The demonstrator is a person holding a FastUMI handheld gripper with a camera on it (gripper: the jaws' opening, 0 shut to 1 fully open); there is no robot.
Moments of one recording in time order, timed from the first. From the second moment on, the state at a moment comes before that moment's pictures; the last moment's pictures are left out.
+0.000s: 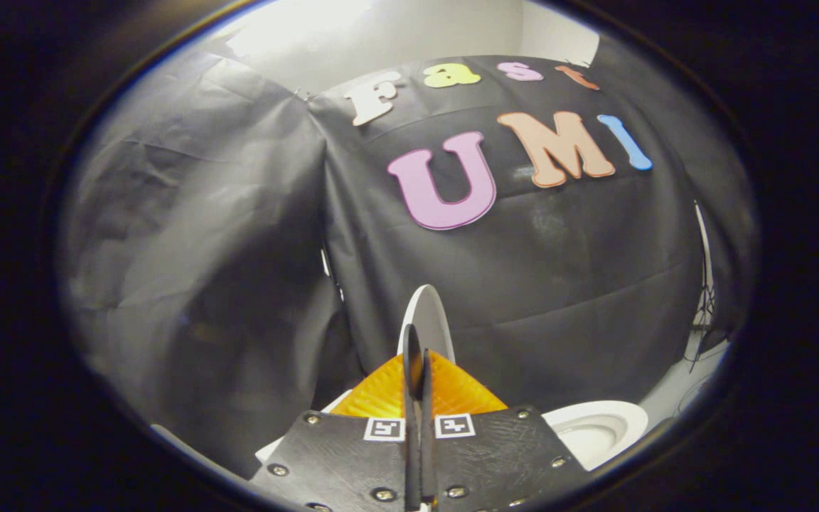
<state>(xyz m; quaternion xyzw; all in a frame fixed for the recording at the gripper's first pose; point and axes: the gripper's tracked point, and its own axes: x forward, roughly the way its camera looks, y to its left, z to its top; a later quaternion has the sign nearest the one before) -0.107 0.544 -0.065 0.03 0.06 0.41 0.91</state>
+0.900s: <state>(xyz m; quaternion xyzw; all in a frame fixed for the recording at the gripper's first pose) -0.174 0.629 -0.096 -0.06 0.06 0.51 0.86</state>
